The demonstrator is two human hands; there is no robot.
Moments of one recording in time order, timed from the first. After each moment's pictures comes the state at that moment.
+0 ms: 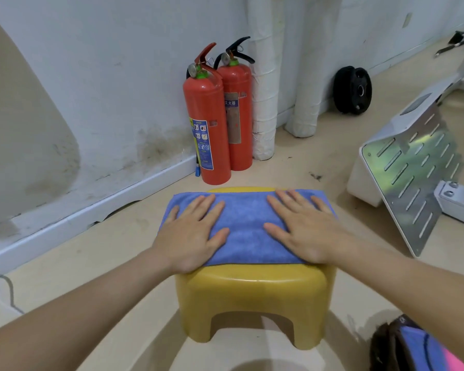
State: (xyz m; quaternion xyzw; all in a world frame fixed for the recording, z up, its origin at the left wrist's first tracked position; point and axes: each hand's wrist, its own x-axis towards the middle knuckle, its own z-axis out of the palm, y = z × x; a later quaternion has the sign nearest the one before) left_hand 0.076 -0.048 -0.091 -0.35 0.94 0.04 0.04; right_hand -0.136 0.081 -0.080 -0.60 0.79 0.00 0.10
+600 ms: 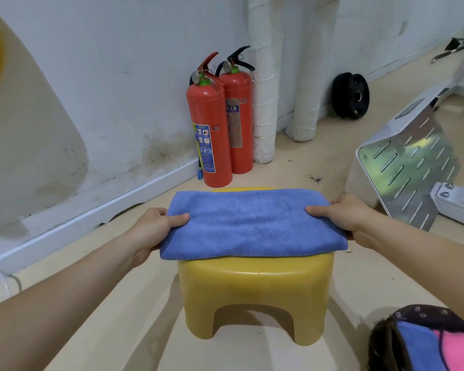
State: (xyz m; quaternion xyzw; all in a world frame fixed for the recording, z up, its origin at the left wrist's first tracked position) left_hand 0.116 -0.070 -0.063 -0.56 0.60 0.54 -0.16; right_hand -0.175 0.103 -0.054 -0.21 0.83 -0.38 0.36
